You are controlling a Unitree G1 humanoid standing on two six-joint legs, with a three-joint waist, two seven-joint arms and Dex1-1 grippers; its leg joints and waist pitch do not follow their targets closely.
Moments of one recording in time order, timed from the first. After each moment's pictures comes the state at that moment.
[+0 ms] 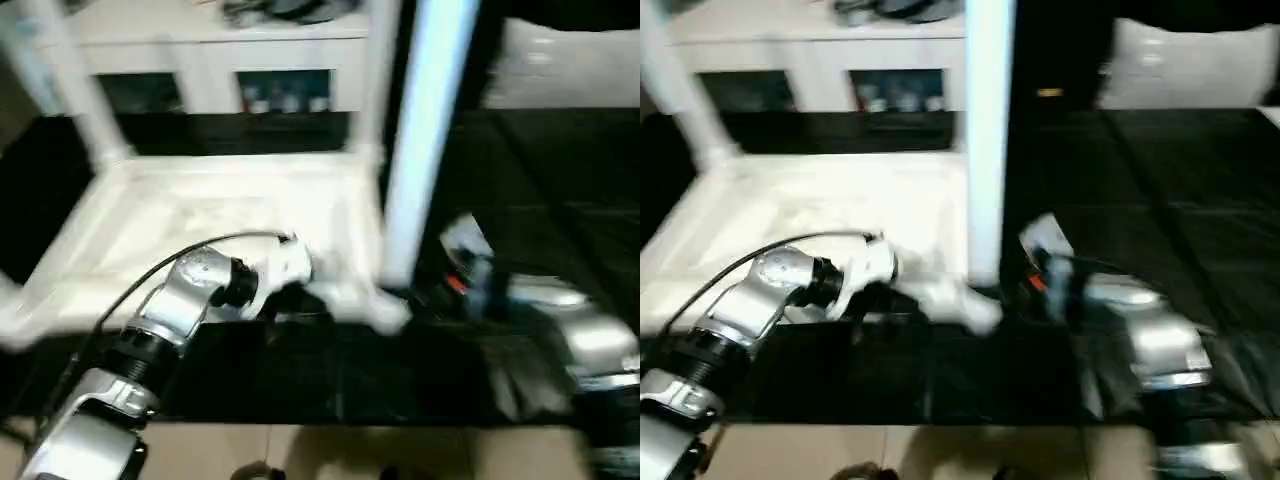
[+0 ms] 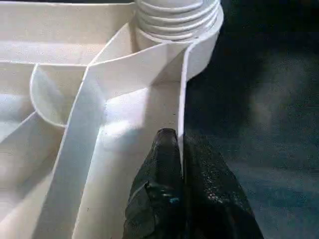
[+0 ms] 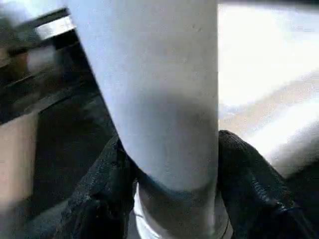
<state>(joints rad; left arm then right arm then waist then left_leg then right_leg) -0.59 0.34 -0.32 0.46 0.02 0.22 -1.14 -0.36 -0.34 0.04 0.12 0.28 0.50 0.87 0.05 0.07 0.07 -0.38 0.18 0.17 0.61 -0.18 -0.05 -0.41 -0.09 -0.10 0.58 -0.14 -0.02</state>
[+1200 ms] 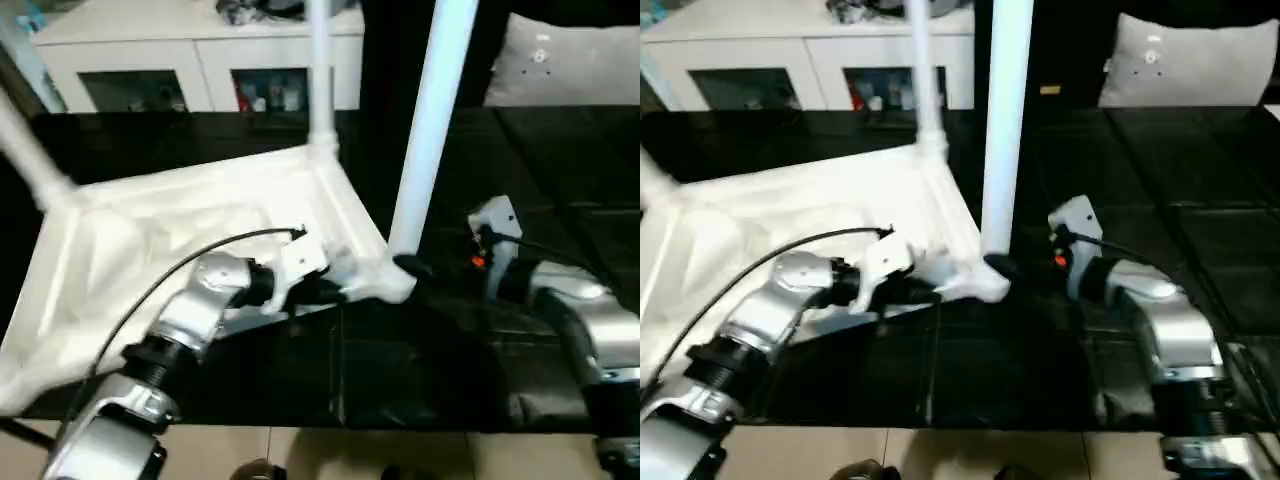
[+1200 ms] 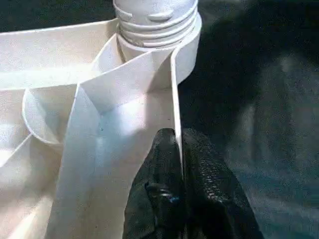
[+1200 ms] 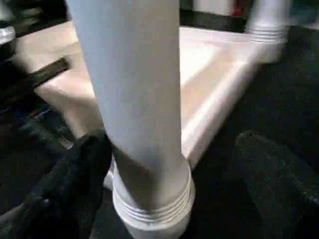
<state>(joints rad) -0.59 0.32 -0.33 0.50 0.02 0.09 -1.14 -0.37 -0.49 0.00 0.16 0.28 0.39 0.98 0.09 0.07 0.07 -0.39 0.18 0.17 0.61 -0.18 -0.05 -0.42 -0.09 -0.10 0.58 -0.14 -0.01</state>
